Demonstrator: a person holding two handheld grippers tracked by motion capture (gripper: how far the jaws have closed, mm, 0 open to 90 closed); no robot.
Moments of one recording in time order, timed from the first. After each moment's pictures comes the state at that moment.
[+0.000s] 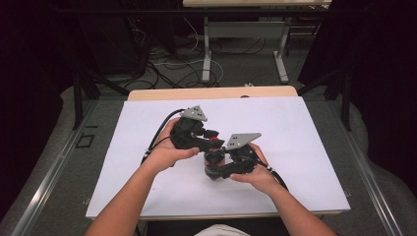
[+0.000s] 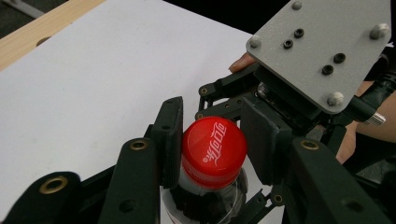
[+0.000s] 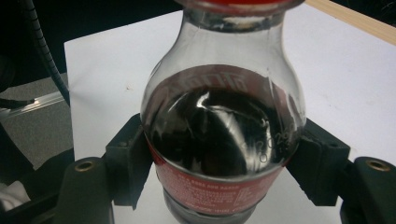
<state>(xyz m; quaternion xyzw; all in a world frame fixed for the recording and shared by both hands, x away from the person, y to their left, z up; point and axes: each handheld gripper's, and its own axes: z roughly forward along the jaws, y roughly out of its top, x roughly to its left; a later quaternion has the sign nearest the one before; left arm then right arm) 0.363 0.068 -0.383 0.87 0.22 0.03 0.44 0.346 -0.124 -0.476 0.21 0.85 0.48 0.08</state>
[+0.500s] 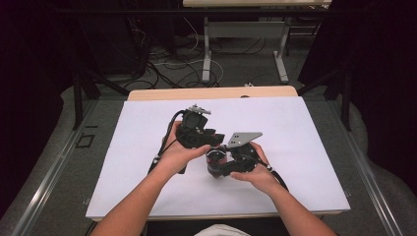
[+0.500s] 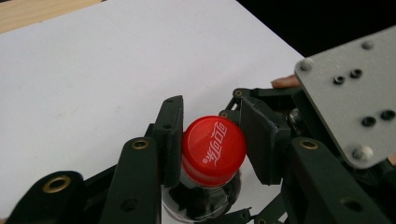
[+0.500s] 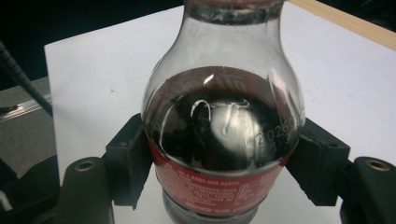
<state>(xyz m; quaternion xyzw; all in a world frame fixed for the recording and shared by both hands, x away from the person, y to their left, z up) 0.352 0.047 -0.376 0.82 0.41 0.06 0.40 0.347 -0.126 -0.477 0.24 0.84 0.48 0.10</state>
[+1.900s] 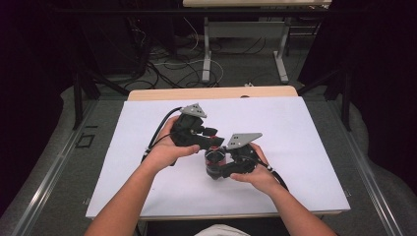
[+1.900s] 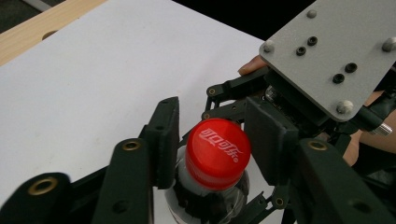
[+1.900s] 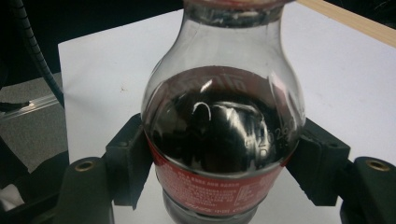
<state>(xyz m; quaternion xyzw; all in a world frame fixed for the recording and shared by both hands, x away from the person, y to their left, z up) 0.366 0.064 -0.382 0.87 0.24 0.02 0.43 0.346 -0.126 -0.477 0.22 0.85 0.48 0.09</state>
